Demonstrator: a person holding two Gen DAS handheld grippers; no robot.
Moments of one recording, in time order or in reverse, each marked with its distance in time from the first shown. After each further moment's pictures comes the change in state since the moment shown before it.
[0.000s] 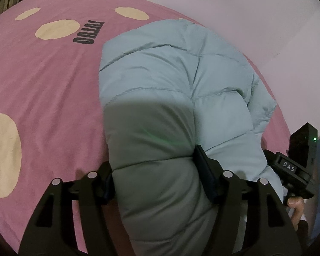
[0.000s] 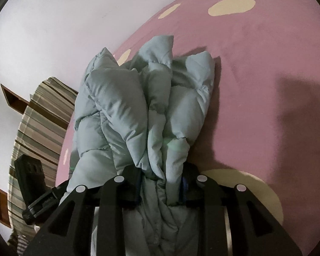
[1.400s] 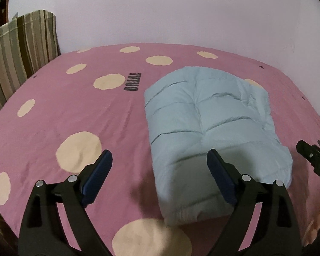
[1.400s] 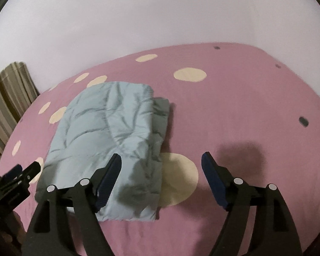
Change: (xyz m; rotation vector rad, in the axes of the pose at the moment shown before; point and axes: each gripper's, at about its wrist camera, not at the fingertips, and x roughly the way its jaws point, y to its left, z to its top) left arm -0.103 -0.054 -0.050 0.141 -0.263 0.391; right arm -0.107 0.097 -0.075 -0.233 -0.288 -0.492
